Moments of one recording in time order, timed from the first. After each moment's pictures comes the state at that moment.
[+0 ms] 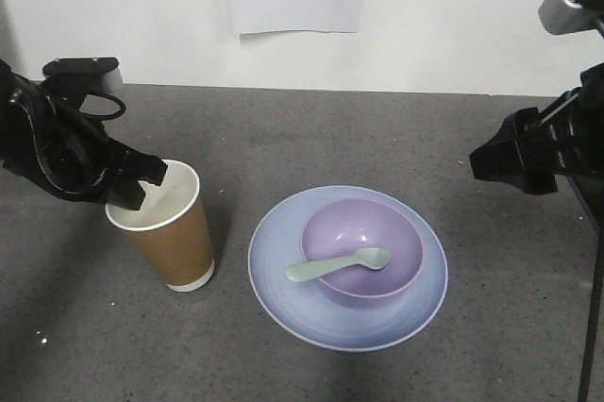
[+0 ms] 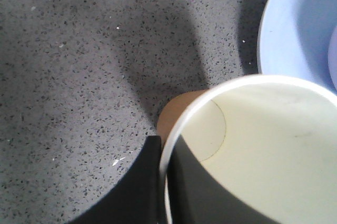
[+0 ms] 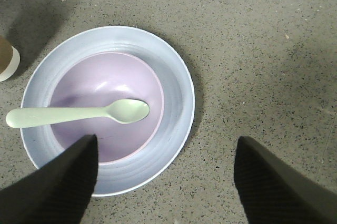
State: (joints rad) left arm -0.22 1.54 -1.31 -0.28 1.06 0.08; right arm 0.24 1.16 -1.25 0.18 1.07 -0.14
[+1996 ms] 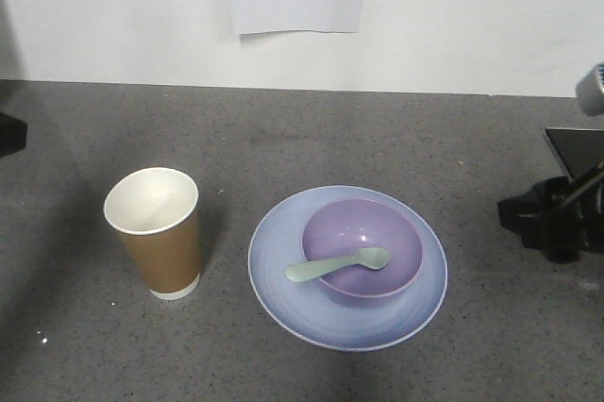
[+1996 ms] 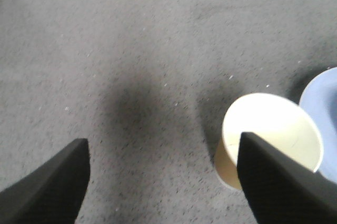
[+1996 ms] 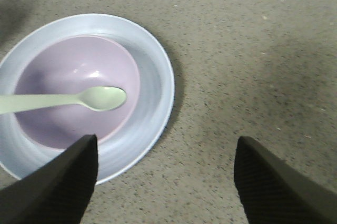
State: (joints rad) left arm -0.22 1.02 -1.15 0.10 0.94 -0.21; right arm 0.24 0.96 -0.95 0.09 0.86 -0.06
